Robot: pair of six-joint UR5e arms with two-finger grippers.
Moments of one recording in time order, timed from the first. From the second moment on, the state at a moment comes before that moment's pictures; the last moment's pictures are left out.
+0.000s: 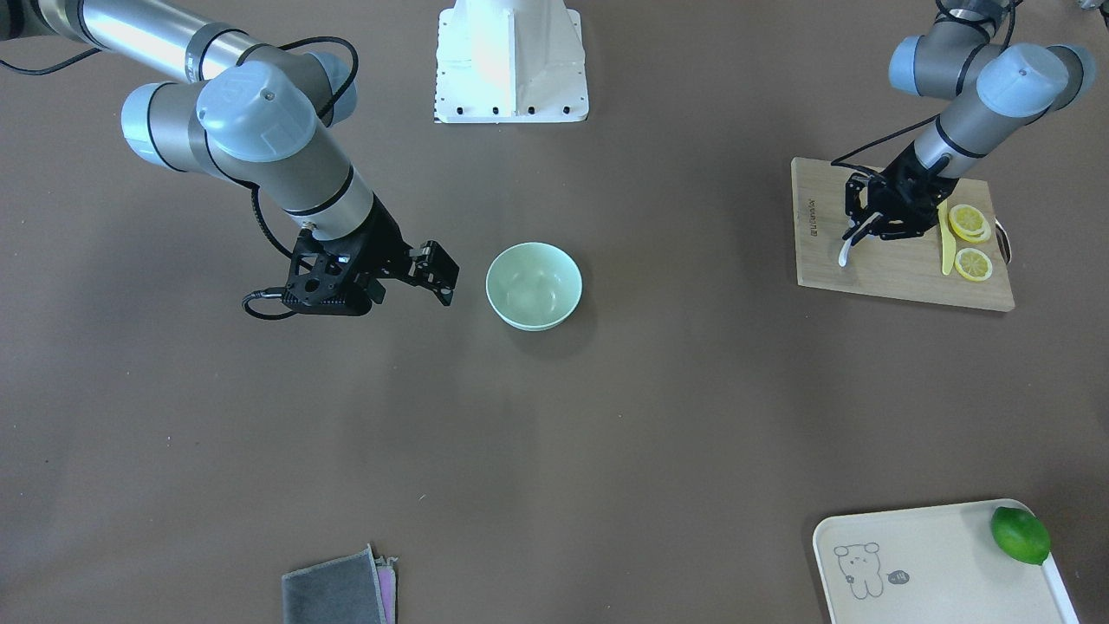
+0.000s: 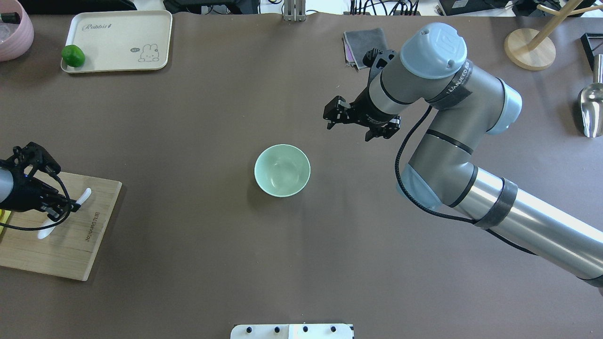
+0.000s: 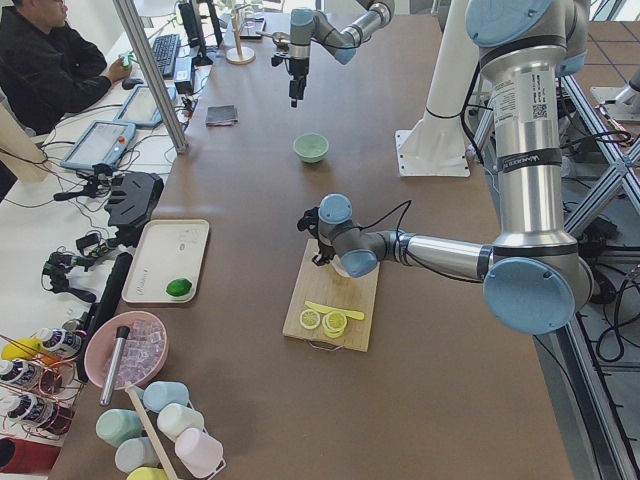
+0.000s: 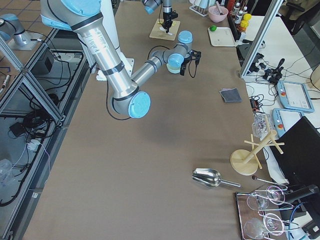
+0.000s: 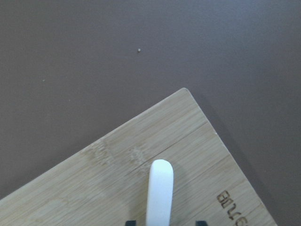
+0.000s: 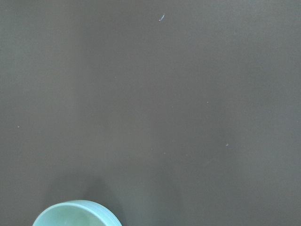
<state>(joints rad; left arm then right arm) -0.79 -1.42 -1.73 -2.41 -2.13 -0.36 0.74 -0.98 1.65 -1.29 2.11 1.36</state>
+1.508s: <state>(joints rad) -0.74 -2.13 -1.76 -1.91 -2.09 -1.06 1.17 -1.44 1.80 -1.31 2.24 0.69</state>
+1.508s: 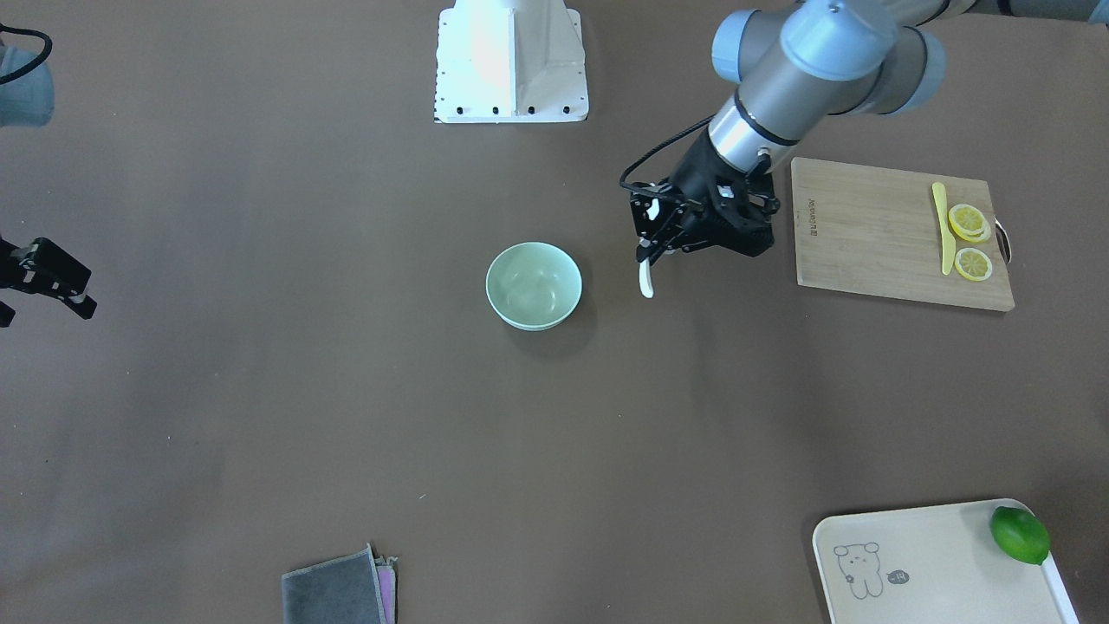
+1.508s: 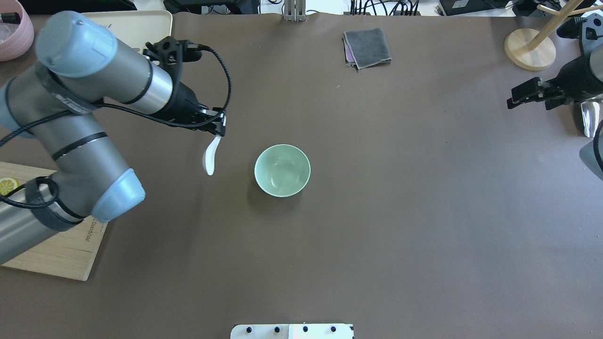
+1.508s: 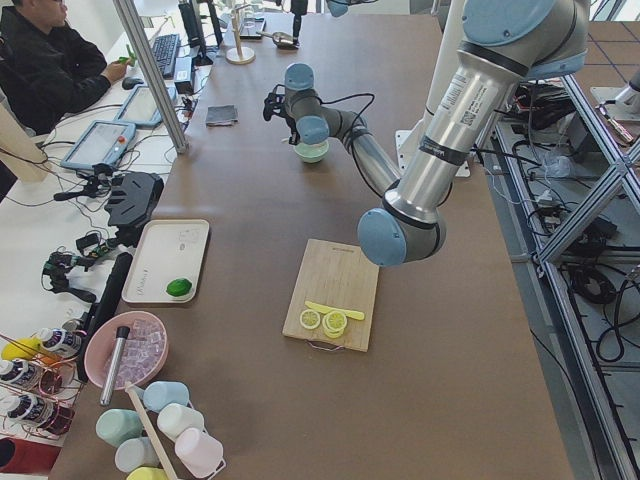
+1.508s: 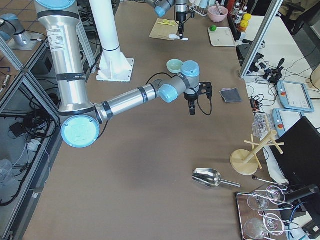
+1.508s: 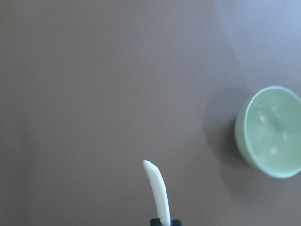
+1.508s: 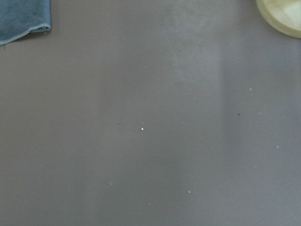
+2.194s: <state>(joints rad) -0.62 -2.32 -1.41 -2.21 -1.93 -1.15 1.24 -1.50 1.81 -1.42 2.28 0.47</state>
